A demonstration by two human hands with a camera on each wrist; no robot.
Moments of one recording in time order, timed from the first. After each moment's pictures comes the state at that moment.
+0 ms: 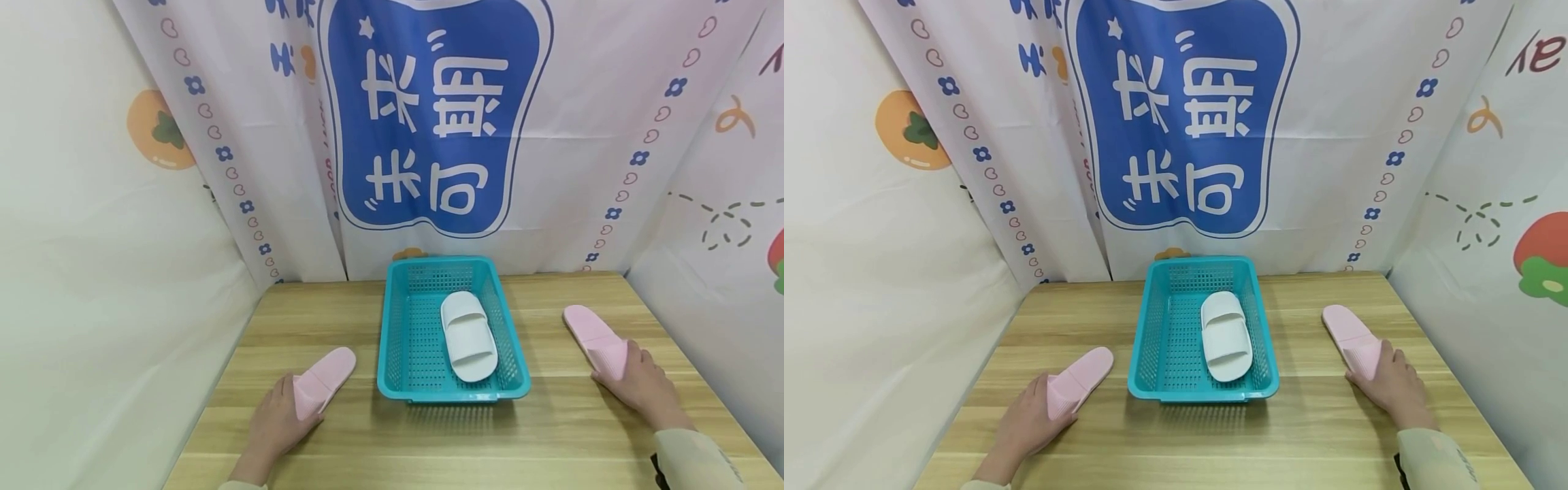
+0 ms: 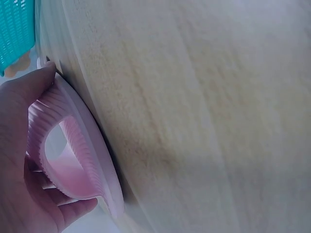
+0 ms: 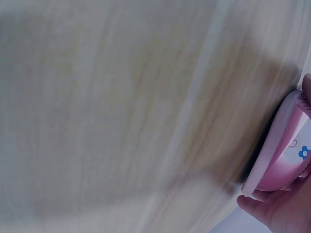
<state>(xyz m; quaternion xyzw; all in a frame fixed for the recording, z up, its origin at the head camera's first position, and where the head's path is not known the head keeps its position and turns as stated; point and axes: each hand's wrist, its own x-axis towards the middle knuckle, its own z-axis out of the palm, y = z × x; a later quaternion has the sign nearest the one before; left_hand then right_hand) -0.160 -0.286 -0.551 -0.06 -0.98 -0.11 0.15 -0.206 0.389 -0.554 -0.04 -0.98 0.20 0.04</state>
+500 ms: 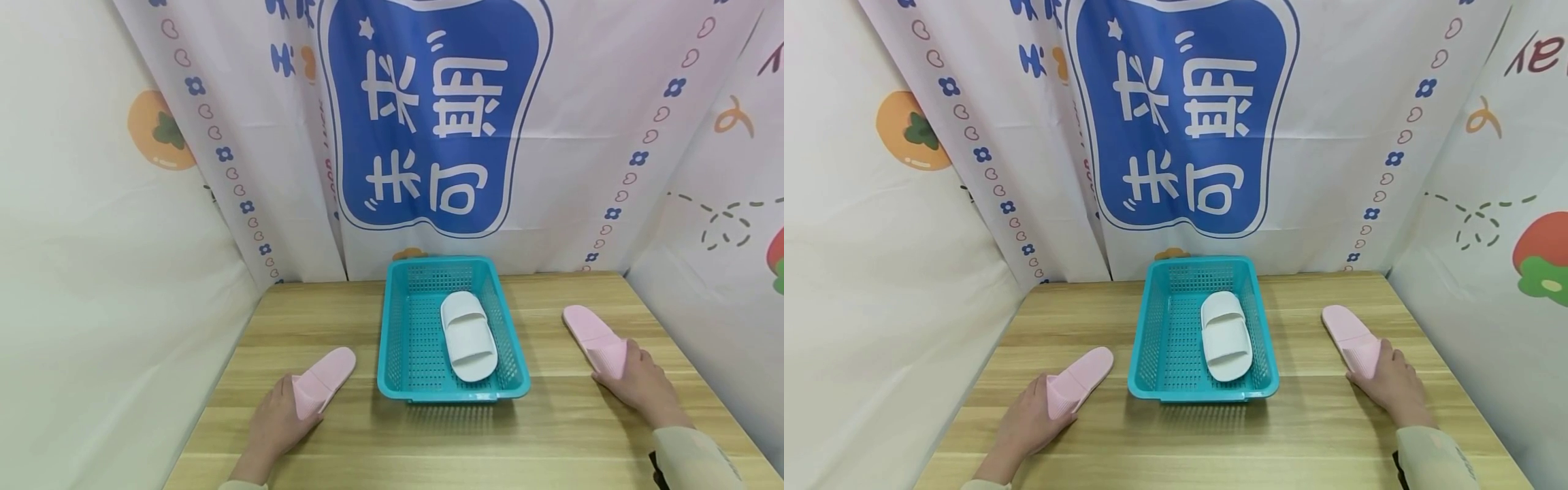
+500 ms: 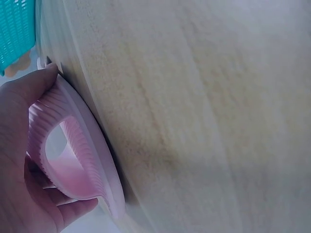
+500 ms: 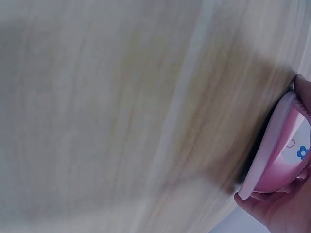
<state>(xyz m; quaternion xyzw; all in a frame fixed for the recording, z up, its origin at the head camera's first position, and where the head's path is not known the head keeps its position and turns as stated) -0.160 -0.287 -0.552 -0.06 -0.98 -0.12 0.15 -0.207 0.389 -0.551 -0.04 -0.98 0.20 0.03</state>
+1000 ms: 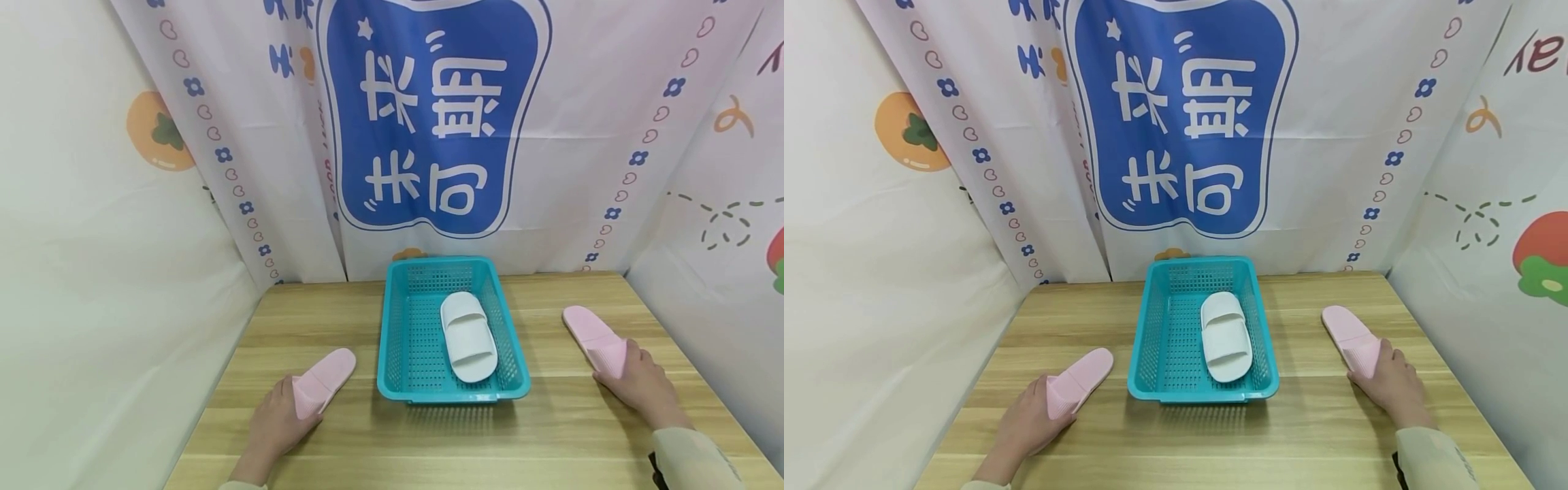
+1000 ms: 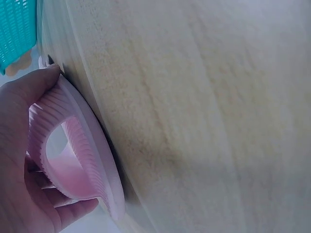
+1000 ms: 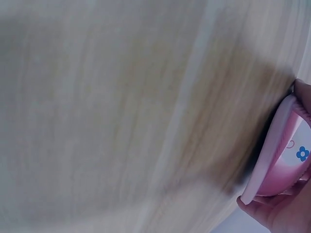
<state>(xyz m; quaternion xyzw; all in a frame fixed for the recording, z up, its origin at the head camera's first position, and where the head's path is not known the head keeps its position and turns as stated) -0.162 -0.287 -0.552 -0.05 -0.98 -0.12 0.15 -0.206 0.386 -0.548 -0.04 -0.98 0.20 0.04</state>
